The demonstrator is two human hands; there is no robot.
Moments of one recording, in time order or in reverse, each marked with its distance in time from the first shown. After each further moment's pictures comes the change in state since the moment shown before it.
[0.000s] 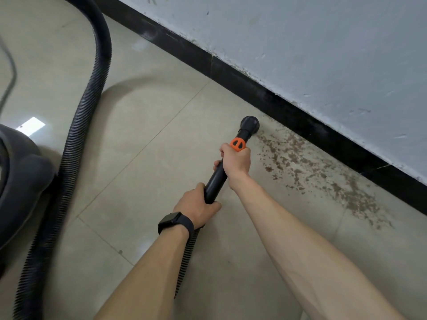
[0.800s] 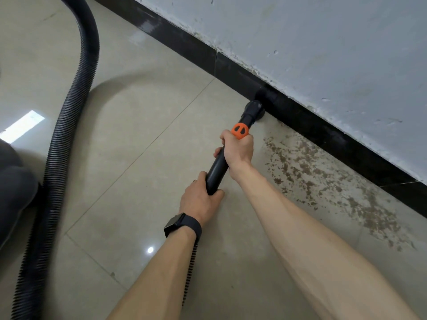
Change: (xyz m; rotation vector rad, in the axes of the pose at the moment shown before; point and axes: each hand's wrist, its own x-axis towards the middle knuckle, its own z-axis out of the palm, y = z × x) left_hand 0.047 0.024 -0.009 -0.164 0.222 0.013; right_hand 0.056 -0.025 0.031 -0.003 -0.062 -0.080
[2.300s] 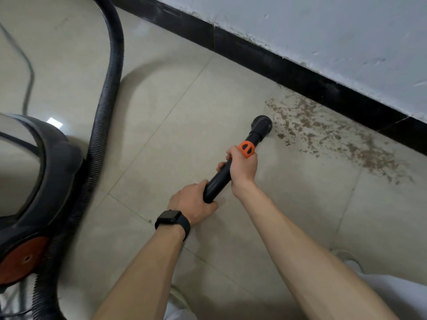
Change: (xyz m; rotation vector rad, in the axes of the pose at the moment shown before) left_hand -0.110 -0.067 -0.046 0.480 -0.263 0.152; right_hand -0.142 0.078 -0.037 0.288 0.095 0.127
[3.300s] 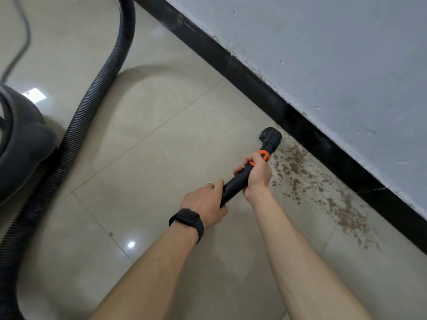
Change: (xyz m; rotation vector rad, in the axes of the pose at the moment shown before) left_hand 0.060 0.075 0.006 0.033 0.192 0.052; right_hand 0.077 -0.067 -0.015 0.065 -0.074 0.009
